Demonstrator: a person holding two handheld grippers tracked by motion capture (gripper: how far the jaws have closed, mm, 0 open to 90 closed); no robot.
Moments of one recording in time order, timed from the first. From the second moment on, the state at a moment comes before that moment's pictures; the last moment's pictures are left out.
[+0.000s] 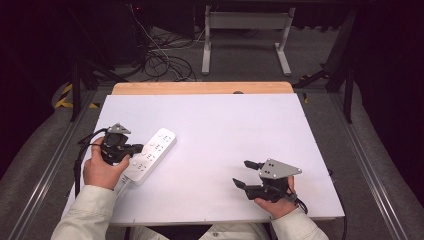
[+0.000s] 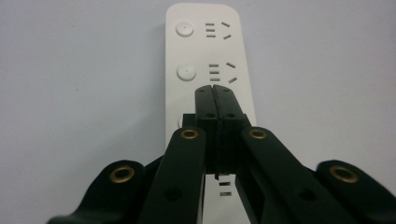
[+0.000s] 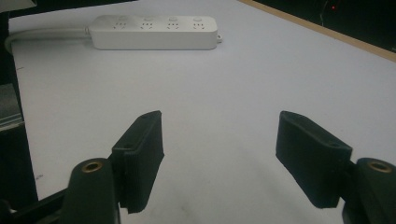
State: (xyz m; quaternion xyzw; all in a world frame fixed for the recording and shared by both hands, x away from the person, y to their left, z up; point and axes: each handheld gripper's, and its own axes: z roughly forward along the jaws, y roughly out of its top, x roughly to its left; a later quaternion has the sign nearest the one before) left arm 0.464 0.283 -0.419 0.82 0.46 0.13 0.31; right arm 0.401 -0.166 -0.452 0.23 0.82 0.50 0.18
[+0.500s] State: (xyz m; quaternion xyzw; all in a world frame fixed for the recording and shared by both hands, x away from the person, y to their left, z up) left arm 0.480 0.277 -0.434 0.83 0.47 0.12 0.28; right arm 0.402 -0.166 -0.452 0.23 0.82 0.50 0.18
